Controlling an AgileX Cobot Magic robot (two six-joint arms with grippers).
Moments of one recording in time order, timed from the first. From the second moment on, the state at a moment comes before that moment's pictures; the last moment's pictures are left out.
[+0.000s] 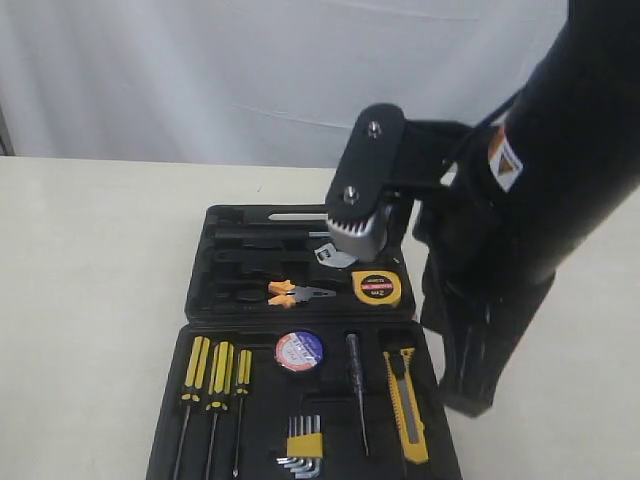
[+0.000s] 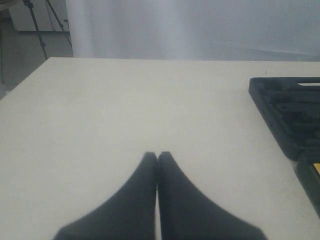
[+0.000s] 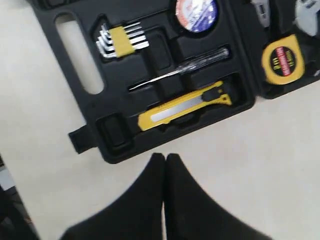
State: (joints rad) left arm 0.07 0.00 0.00 0.00 0.35 0.01; right arm 0.39 1.39 -1.24 -0.09 1.22 -0.43
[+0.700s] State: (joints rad) left arm 0.07 0.00 0.00 0.00 0.35 0.01; right arm 0.40 1.34 -1.20 0.25 0.93 -0.38
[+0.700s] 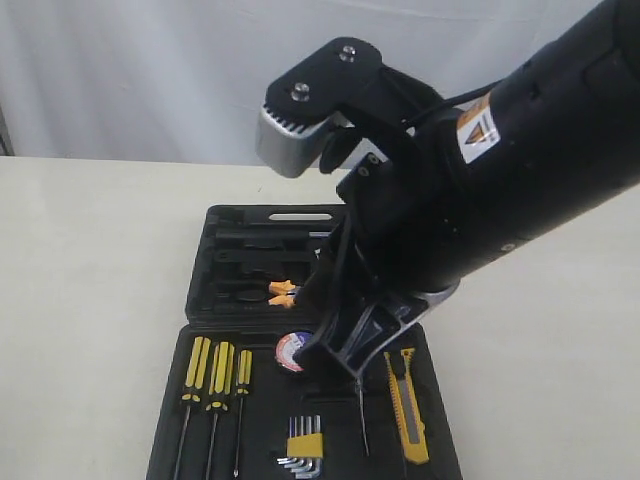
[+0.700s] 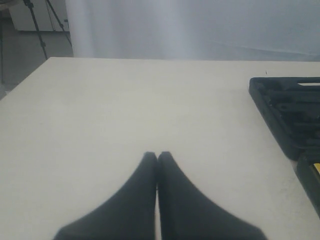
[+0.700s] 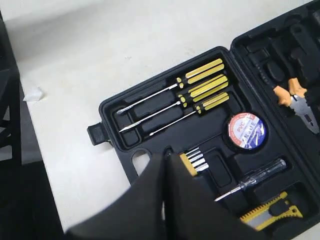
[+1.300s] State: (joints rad) left arm 0.07 0.00 0.00 0.00 0.35 0.01; right arm 0.42 1.35 -1.20 0.25 0.91 -0.39
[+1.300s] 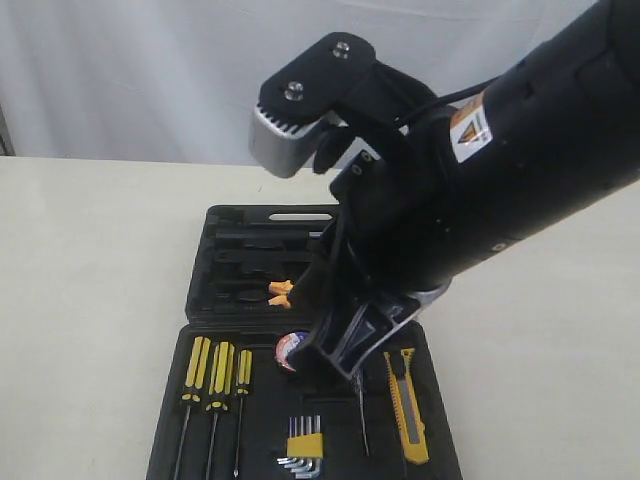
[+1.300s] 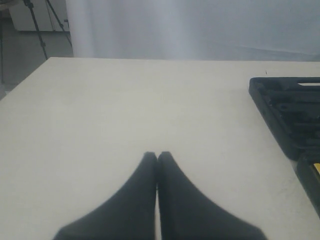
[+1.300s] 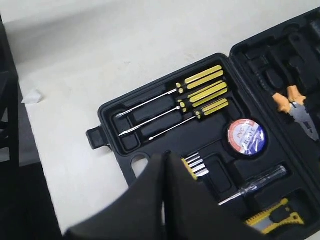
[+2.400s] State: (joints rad) left arm 0.07 0.00 0.00 0.00 0.35 0.01; right arm 0.80 1.61 -0.79 -0.20 0.49 -0.07
